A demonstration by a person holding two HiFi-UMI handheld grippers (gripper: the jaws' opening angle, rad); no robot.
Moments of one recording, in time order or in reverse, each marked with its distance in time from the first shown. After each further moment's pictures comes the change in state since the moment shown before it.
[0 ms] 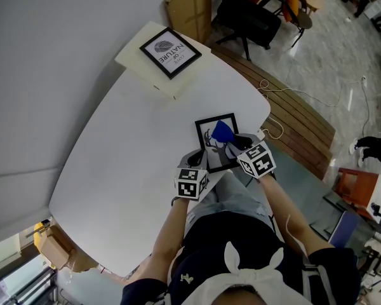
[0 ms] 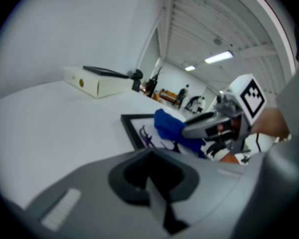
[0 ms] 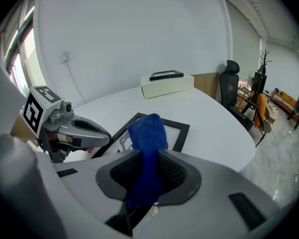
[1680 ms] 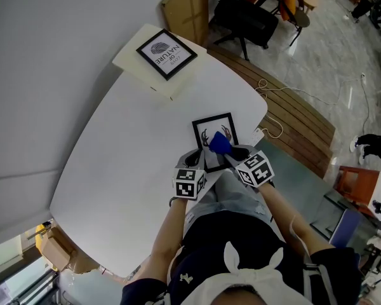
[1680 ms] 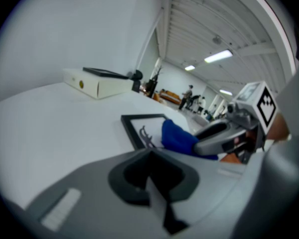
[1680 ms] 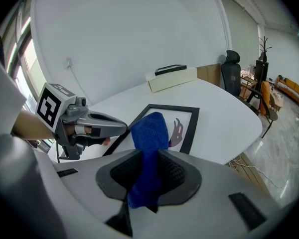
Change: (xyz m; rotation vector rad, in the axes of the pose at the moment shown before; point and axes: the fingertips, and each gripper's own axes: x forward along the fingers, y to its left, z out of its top) left arm 0.001 0.000 -0.002 0.015 -0.006 0.012; right arm -0.010 0.031 -0.032 0.069 0.019 0.080
